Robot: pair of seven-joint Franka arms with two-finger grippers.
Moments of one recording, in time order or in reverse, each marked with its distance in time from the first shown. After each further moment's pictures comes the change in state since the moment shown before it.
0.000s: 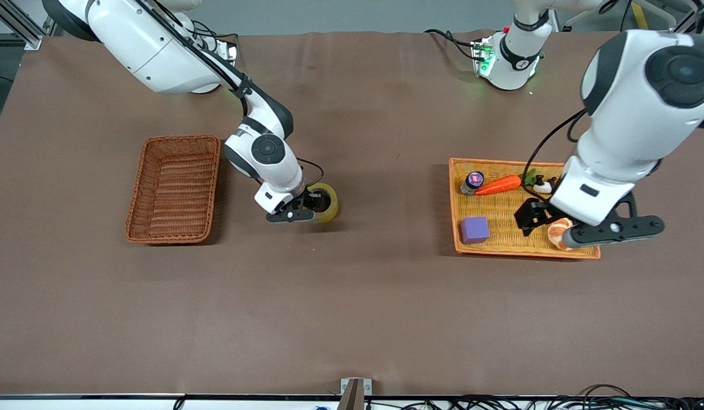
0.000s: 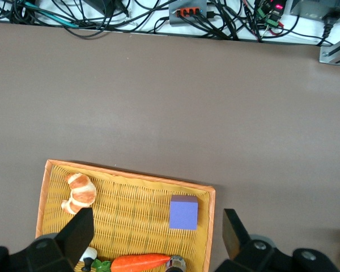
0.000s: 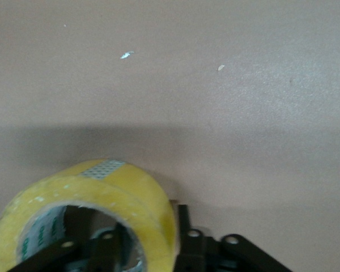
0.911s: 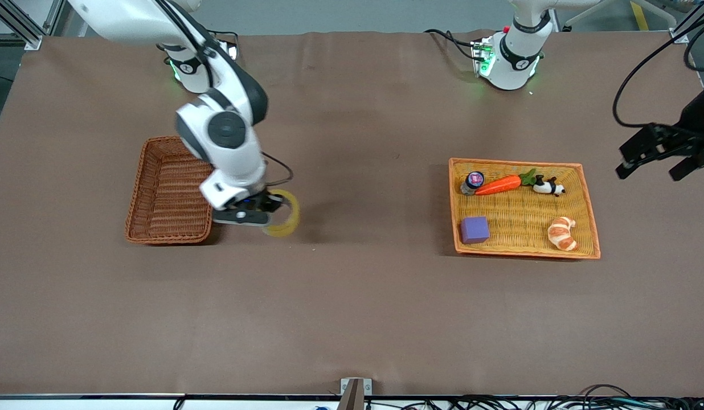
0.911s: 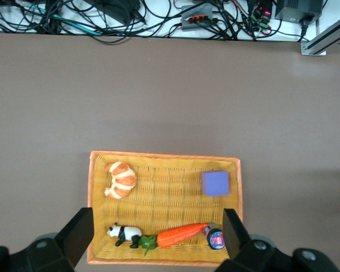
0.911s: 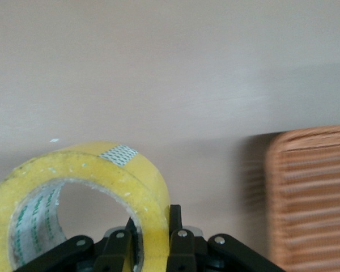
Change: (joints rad) left arm 0.135 -0.335 0.146 -0.251 -0.206 -0.014 0.383; right arm -0.137 -0.347 -0.028 0.068 0.194 -0.407 -0.260
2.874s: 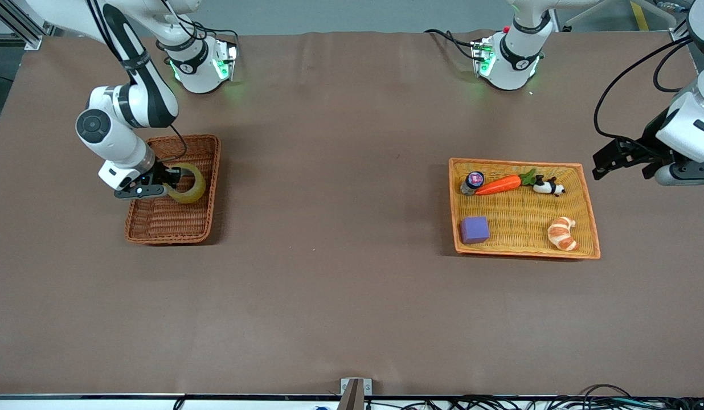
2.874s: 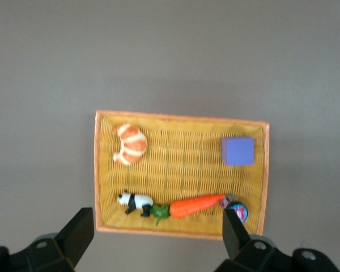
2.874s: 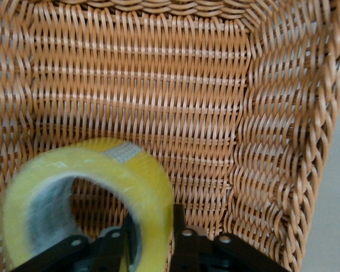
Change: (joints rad) left arm 0.023 0.028 -0.064 -0.101 0.073 -0.056 -0.057; right arm -0.010 -0.200 -0.512 -0.692 0.176 0.508 -0.709
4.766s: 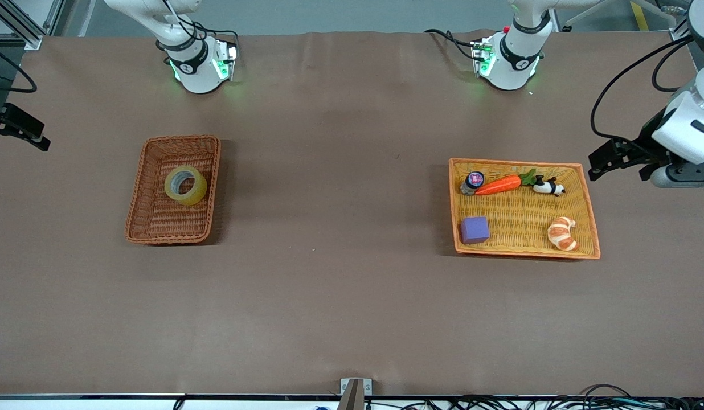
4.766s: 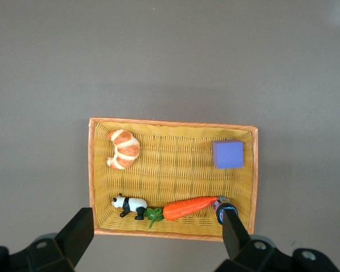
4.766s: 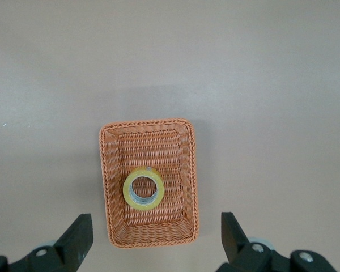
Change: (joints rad) left arm -0.019 0.051 -0.019 0.096 0.003 -0.016 -0.021; right arm 0.001 -0.146 -0.032 1.021 0.123 -1.090 0.000
